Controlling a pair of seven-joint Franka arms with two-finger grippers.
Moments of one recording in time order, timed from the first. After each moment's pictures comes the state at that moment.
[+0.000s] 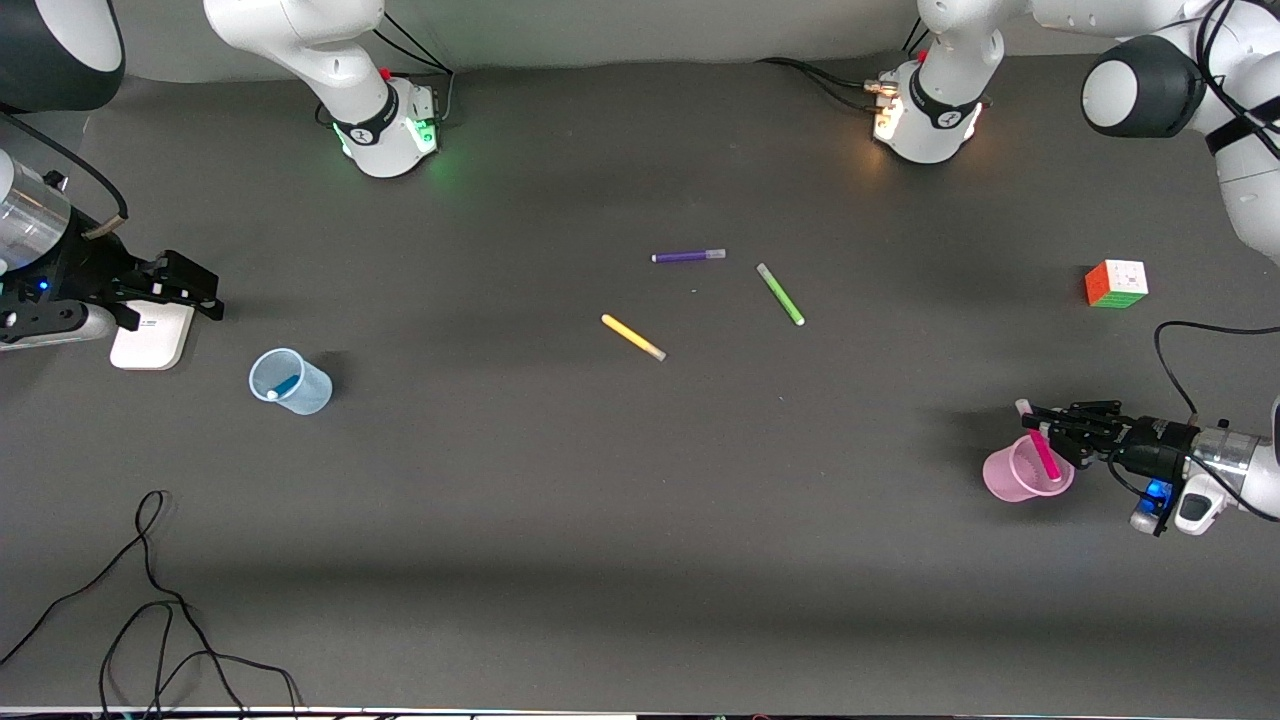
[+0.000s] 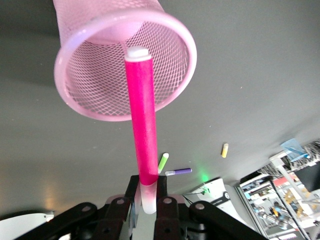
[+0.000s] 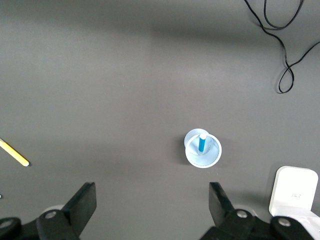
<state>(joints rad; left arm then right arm) 0.33 0.96 -0.06 -1.02 -0.55 1.25 -0.26 0.14 -0.01 -0.10 -1.66 0.00 1.67 -0.05</state>
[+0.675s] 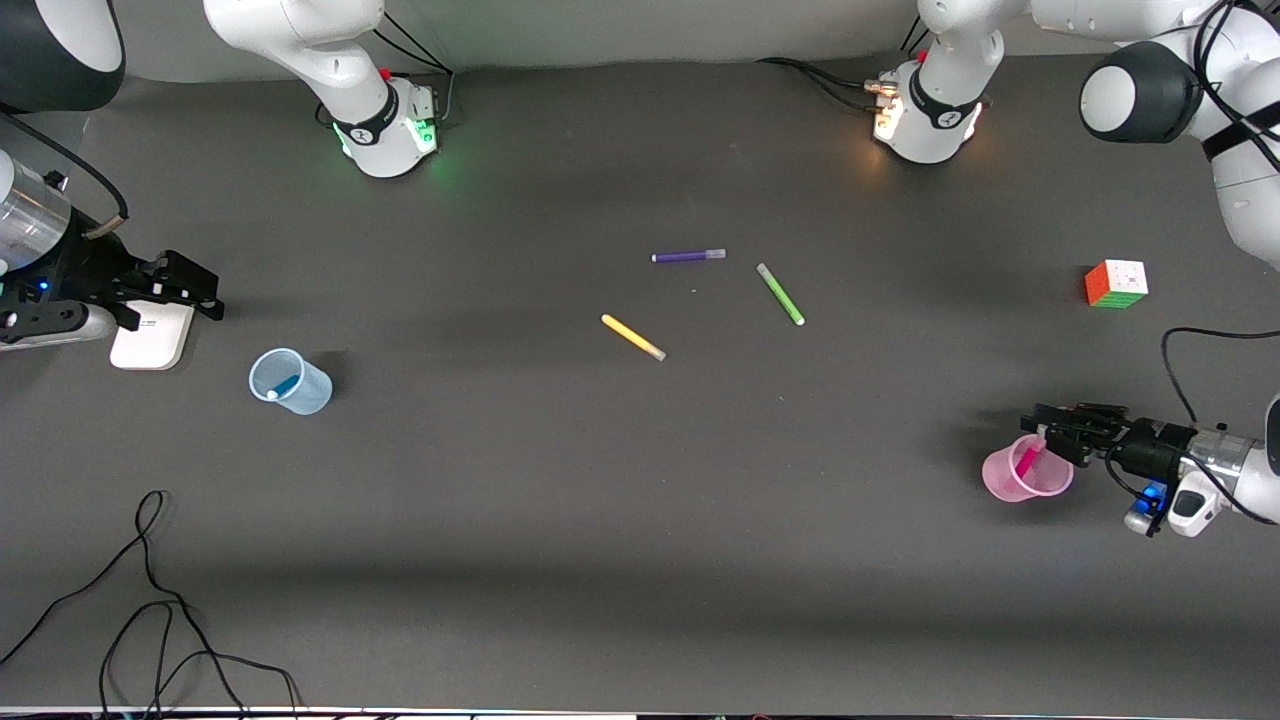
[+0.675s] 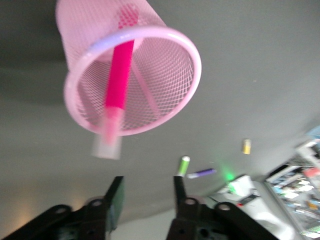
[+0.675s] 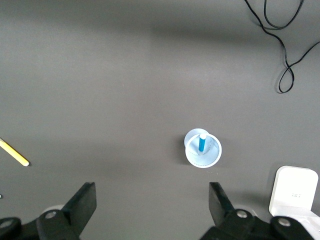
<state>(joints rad) 0.32 0.97 -0.08 -0.98 -0.42 1.25 -0.09 0.14 -0.01 -0.10 -1.66 0.00 1.67 -0.05</state>
